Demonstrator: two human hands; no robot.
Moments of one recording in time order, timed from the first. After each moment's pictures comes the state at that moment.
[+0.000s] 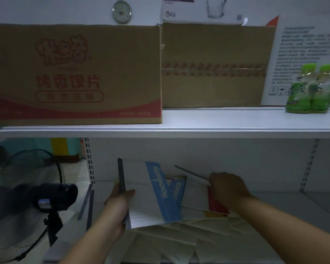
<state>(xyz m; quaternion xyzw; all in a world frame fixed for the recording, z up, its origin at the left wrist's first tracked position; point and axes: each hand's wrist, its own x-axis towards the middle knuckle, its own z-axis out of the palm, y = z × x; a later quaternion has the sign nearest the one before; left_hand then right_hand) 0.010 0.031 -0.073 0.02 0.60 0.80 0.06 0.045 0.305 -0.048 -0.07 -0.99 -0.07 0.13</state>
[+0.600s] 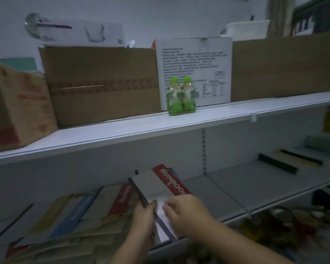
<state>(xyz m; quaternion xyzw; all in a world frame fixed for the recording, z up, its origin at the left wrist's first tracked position) 0.149 0.315 -0.092 0.09 0.64 0.75 0.13 0.236 0.405 -0.056 -0.12 -0.95 0.21 0.18</state>
